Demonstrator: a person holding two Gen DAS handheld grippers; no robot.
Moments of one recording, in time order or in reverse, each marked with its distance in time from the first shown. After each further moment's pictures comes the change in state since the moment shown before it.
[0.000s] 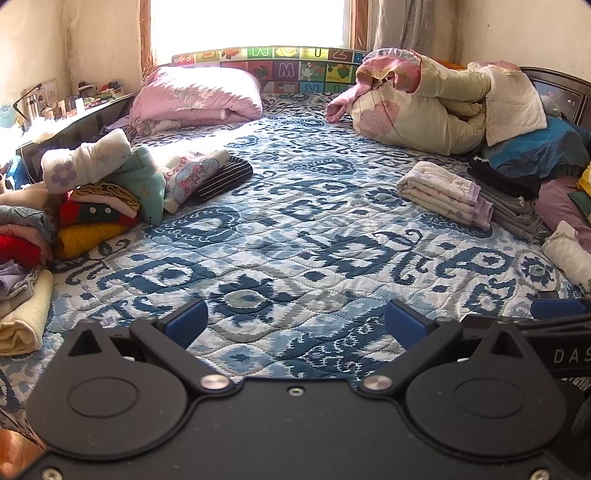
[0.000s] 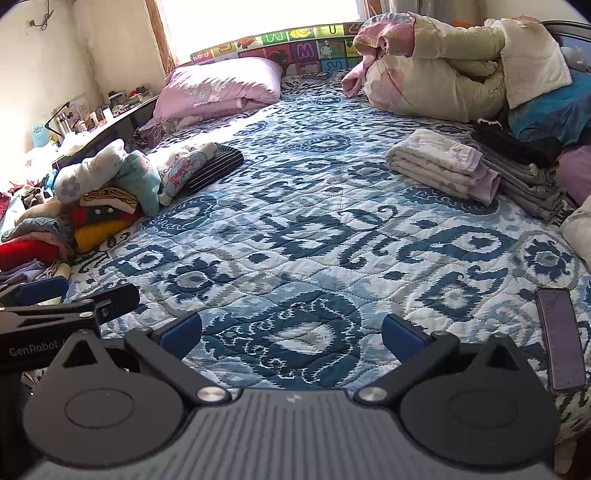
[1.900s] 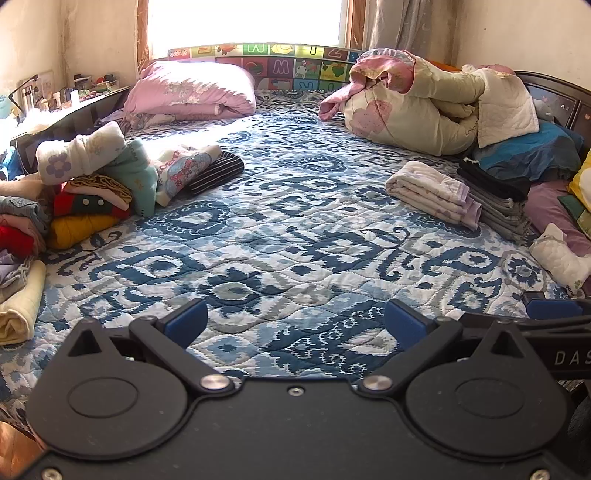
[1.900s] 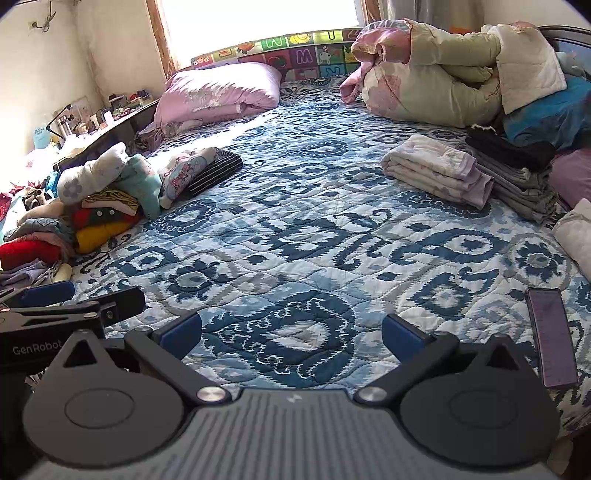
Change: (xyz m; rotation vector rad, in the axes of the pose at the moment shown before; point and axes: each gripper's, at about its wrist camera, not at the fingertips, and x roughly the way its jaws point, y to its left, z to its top) left arm -0.010 -0.004 -0.003 -0.017 0.009 -0.033; right arm -0.017 -0.003 -0.005 -0.006 -0.017 -0.006
